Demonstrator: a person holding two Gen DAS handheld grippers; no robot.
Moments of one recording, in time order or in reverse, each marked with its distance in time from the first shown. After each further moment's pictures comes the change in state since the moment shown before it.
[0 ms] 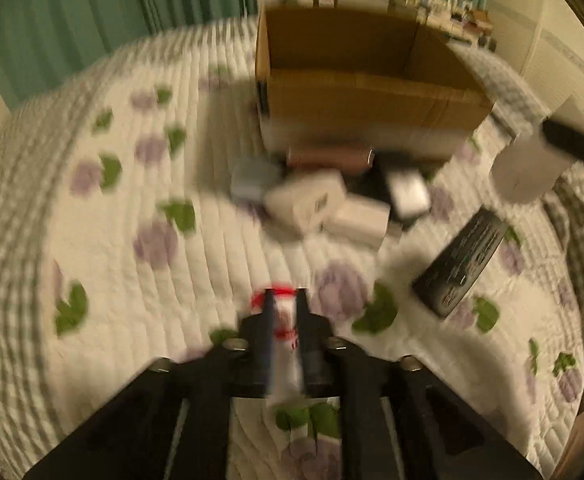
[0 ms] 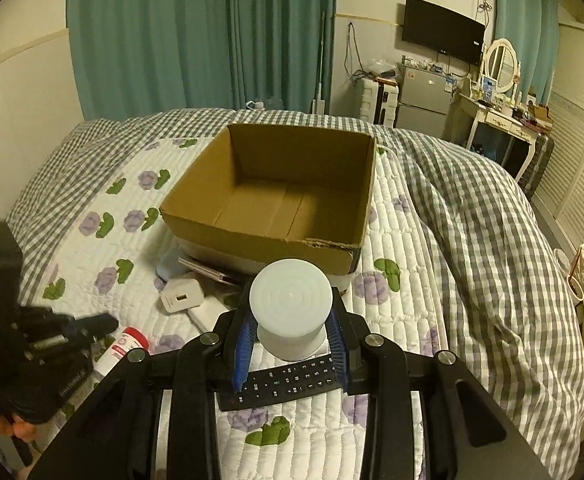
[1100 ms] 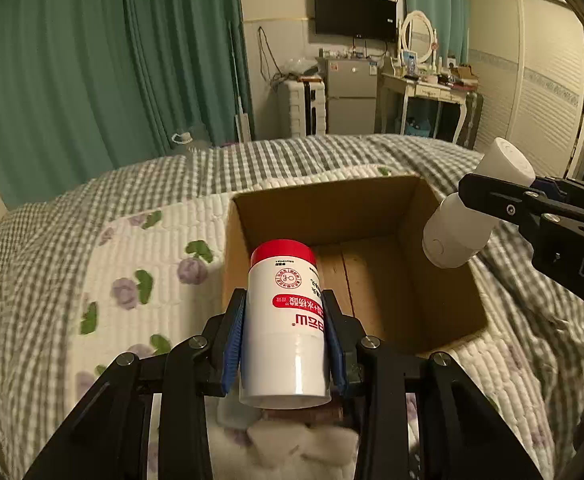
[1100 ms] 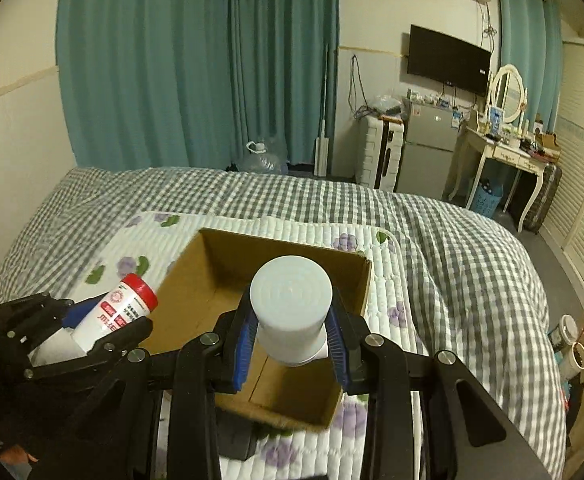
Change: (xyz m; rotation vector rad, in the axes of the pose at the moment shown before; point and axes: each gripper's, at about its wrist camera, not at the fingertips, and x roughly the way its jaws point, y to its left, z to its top) left arm -0.033 -0.041 0.164 0.055 -0.335 0.022; right arm 0.049 -0.028 0.132 -0.013 -0.111 0.022
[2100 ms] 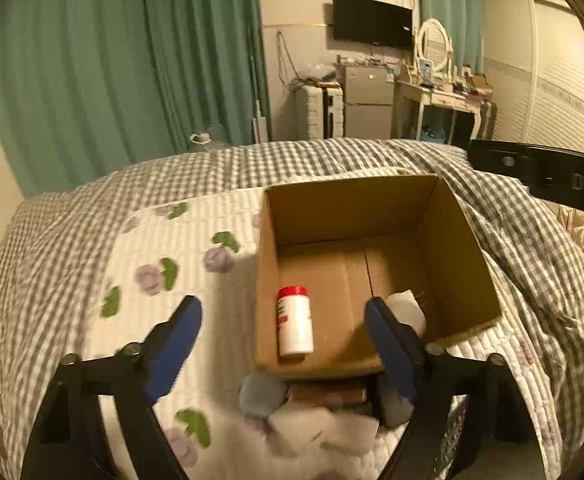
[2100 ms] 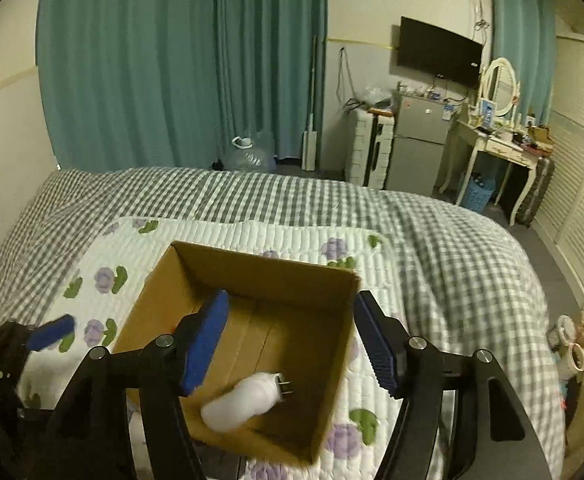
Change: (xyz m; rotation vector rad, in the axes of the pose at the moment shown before) left arm -0.038 0.023 -0.023 -0.051 -0.032 0.045; right arm 0.014 -0.007 0.019 0.018 0.015 -0.047
